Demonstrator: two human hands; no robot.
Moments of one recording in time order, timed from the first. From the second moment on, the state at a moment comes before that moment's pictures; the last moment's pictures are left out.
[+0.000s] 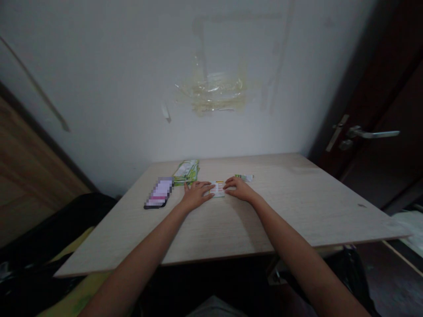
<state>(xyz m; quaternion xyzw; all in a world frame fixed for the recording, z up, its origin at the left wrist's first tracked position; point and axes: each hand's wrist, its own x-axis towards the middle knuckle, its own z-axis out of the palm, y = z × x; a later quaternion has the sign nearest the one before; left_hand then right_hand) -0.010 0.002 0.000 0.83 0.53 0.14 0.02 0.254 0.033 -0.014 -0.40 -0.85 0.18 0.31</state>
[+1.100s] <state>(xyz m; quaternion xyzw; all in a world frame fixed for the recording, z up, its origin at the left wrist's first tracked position) -0.012 0.008 -0.005 0.84 0.52 0.14 0.02 0.231 0.042 -0.006 -0.51 -0.81 0.09 0.26</state>
